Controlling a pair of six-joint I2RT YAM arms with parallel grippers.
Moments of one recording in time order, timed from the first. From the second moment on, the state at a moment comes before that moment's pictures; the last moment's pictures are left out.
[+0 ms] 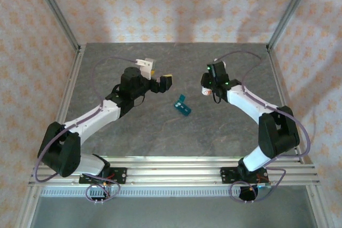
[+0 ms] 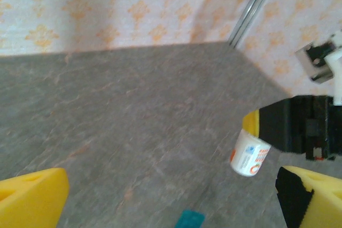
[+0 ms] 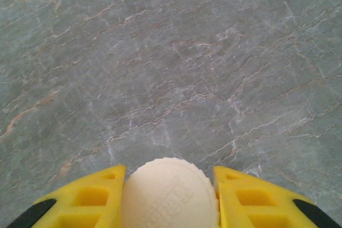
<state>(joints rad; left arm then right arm) -0.45 1.38 0.90 0.17 0.14 -0.26 0.39 1.57 1.06 -0.26 0.19 0.52</state>
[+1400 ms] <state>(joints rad) -0.45 1.50 1.02 0.00 -0.07 -0.31 0.39 1.37 0.98 -0.25 0.05 0.55</state>
